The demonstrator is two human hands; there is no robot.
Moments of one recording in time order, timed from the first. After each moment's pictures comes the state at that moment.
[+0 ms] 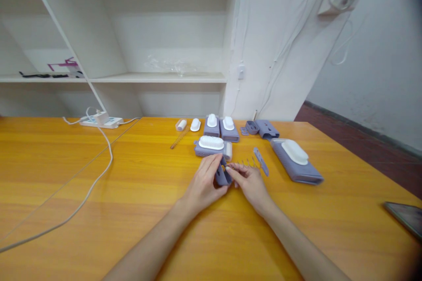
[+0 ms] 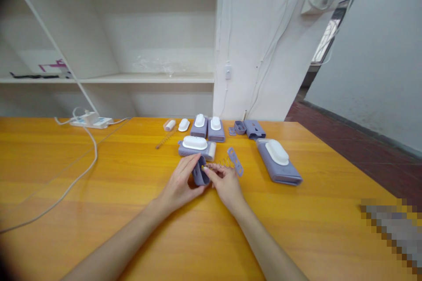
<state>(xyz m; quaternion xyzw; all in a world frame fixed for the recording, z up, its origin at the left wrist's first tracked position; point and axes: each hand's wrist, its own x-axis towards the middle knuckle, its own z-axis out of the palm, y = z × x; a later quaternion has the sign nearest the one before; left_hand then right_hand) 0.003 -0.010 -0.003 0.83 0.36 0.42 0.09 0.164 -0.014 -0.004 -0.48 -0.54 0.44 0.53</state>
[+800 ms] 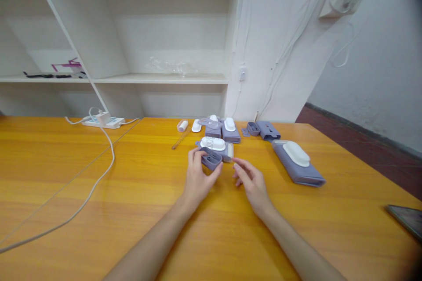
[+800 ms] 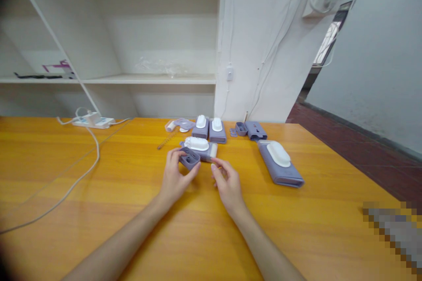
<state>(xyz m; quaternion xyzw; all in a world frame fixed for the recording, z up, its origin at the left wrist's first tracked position) 0.003 -0.003 0.006 0.67 0.49 0.55 0.09 0.165 -0.022 -0.001 -0.47 -0.54 0.40 0.57</state>
